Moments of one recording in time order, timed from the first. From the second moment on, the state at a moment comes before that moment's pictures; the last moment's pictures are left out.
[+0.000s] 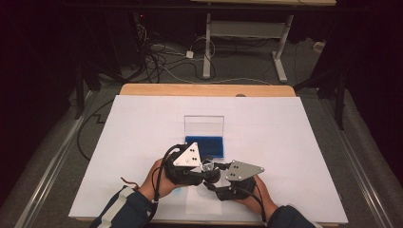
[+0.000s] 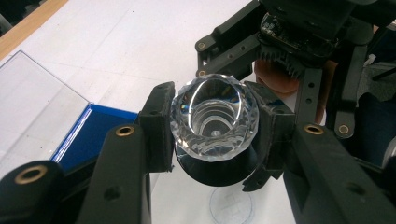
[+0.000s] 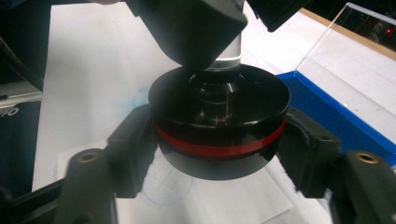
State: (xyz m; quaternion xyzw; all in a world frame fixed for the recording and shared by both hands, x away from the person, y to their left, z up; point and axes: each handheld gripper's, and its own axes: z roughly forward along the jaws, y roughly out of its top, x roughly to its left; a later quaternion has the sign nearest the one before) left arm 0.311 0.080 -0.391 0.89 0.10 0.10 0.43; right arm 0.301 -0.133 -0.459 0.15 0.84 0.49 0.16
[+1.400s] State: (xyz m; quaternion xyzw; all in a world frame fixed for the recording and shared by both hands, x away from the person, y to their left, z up) left arm 0.316 0.107 -0.383 0.88 0.12 0.12 0.45; right arm 0.298 -0.155 -0.450 0.14 0.86 0.44 0.20
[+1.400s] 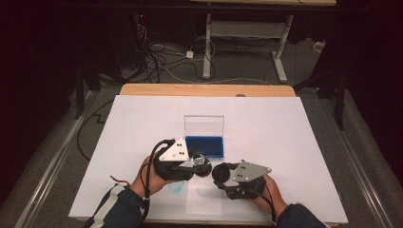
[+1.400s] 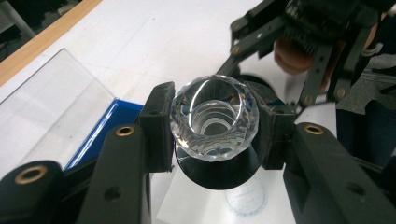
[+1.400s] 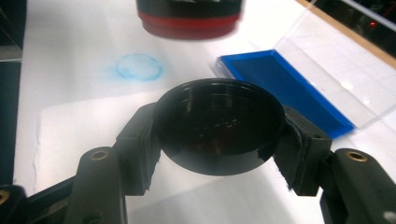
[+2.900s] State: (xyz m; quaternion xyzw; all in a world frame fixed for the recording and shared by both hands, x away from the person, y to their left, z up) left arm 0.331 0.146 -0.385 0.86 0.17 0.16 0.45; right arm 0.295 -0.239 -0.429 0.22 0.83 0.43 0.26
